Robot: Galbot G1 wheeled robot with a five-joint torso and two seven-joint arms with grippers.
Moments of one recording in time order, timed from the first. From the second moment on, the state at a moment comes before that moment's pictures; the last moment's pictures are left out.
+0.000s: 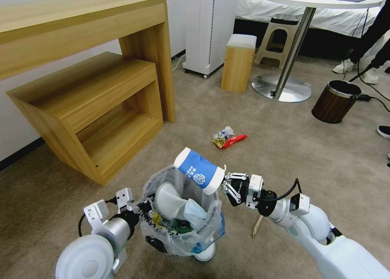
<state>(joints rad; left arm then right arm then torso) 1.52 -1.28 -0.48 -2.36 -1.13 0.69 -0.60 -1.18 0.88 0.22 1.94 0.68 0.32 -0.78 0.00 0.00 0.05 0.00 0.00</state>
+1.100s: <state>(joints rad) 1.54 -1.28 -0.41 -2.39 -1.11 0.70 -0.60 -1.13 0.92 0.13 1.85 0.58 0.30 -0.78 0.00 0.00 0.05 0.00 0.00</state>
